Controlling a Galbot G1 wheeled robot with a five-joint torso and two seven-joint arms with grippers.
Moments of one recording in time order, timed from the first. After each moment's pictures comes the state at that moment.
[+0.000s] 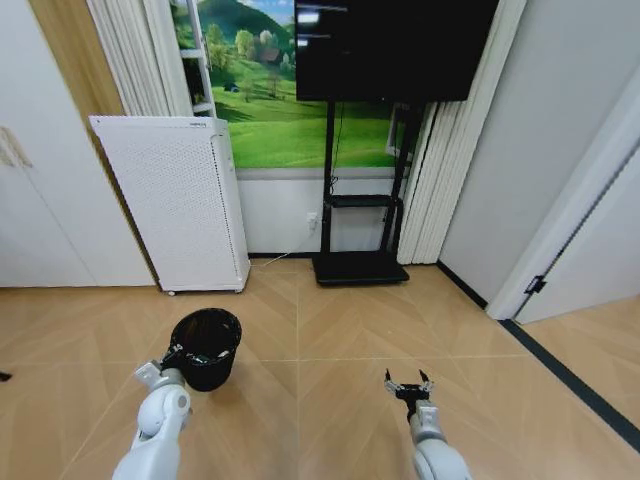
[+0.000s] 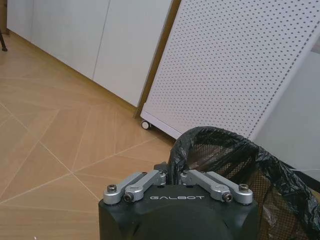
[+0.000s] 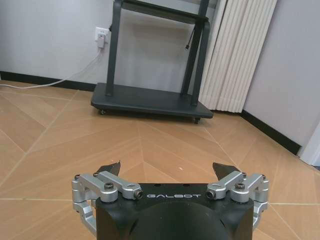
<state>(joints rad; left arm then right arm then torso) 1.22 -1.36 -0.72 -1.74 -0.67 0.23 -0.46 -1.49 1.30 0.48 1.76 0.13 -0.10 0.27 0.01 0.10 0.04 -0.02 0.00</state>
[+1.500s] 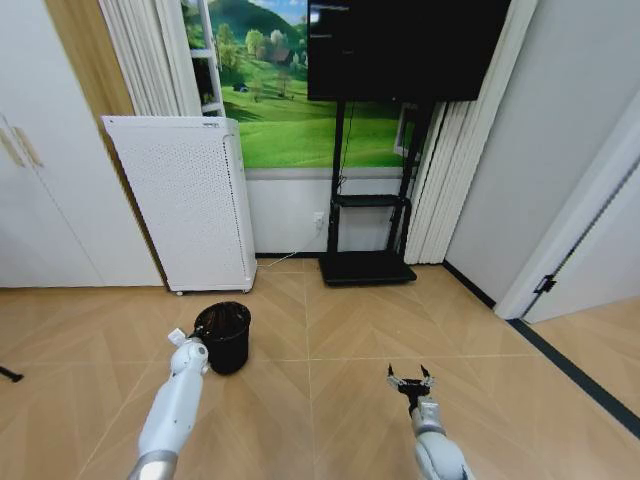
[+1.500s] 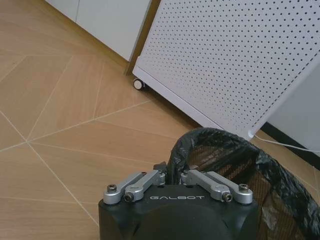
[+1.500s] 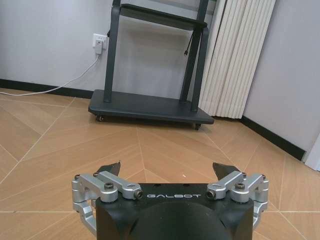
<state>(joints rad) 0.72 -1.32 -0.61 -1.02 -0.75 0.19 -0.34 -1.38 1.27 0.47 1.57 0.16 0.01 0.25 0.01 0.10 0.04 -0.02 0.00</state>
